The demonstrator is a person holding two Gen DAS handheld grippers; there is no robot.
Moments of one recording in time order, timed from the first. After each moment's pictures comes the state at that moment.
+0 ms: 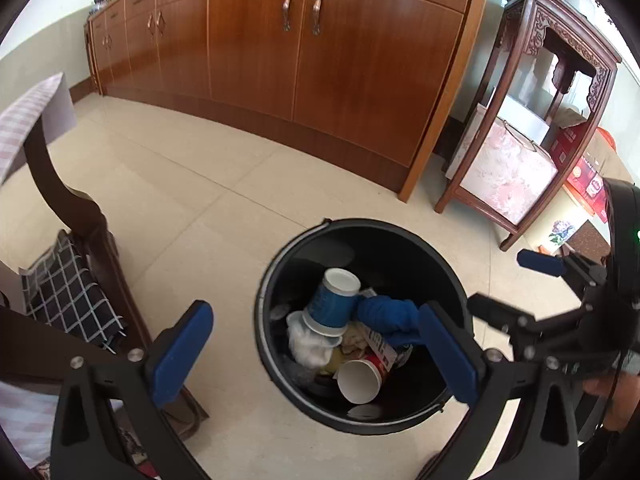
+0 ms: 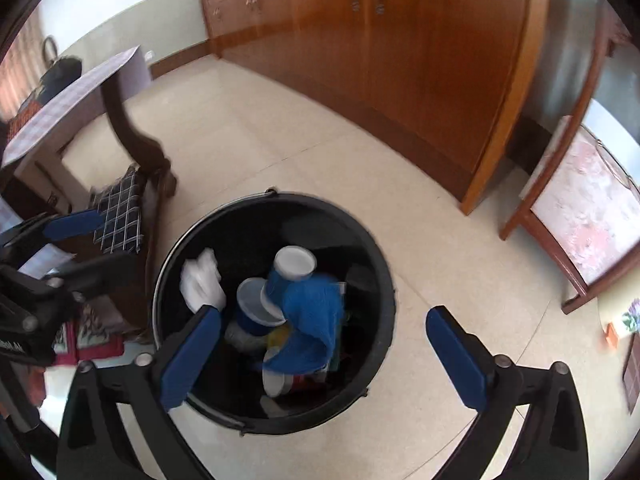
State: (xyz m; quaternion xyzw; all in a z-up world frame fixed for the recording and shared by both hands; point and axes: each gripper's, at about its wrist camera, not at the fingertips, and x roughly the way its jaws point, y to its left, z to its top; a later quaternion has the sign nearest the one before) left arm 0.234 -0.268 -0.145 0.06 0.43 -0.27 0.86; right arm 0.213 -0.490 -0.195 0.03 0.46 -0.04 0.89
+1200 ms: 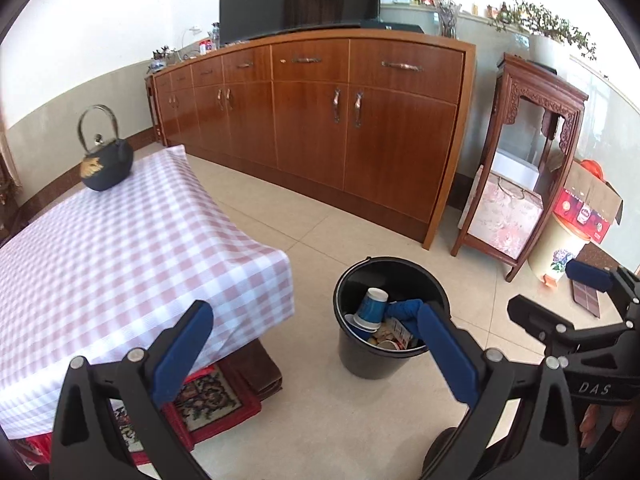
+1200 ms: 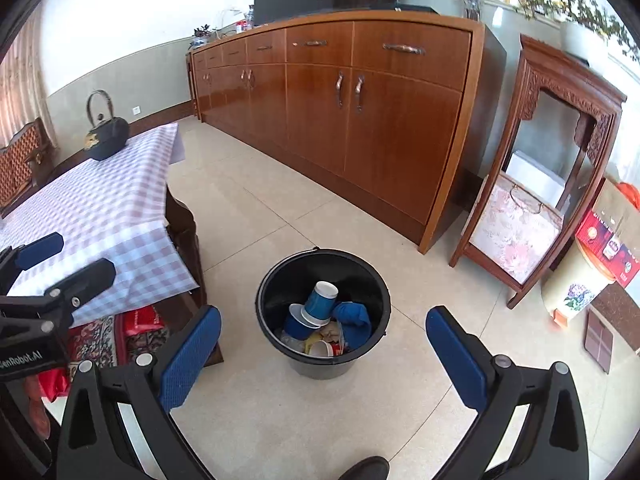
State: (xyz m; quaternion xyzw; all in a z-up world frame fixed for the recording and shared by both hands) left arm 0.103 -0.152 -0.003 0.06 0.33 -0.19 0.92; right arm 0.059 -0.350 -0.017 0.02 0.36 -0.11 0.93
